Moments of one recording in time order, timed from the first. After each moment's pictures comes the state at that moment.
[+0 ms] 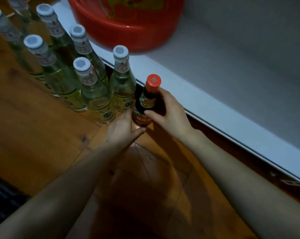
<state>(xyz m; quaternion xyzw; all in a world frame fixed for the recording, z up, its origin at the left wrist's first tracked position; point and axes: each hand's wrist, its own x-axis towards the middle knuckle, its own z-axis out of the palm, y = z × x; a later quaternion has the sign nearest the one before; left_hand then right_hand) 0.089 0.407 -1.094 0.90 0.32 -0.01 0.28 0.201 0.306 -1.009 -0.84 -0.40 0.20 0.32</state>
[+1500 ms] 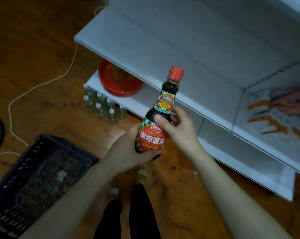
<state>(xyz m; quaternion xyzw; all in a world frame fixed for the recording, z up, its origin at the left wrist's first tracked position) -0.042 0.299 -0.449 0.75 0.23 -0.06 0.61 0.081 0.193 -0.410 -0.74 -0.12 0.35 0.56</state>
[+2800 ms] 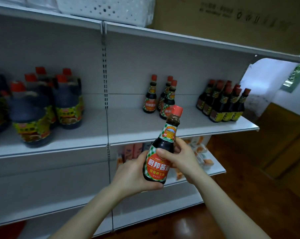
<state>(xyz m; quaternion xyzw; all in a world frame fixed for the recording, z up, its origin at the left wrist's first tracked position) 0.169 -0.114 -0.157 0.92 -0.20 -0.02 0.35 0.171 -0.278 -0.118 -0.76 -0.02 -0.02 0.65</state>
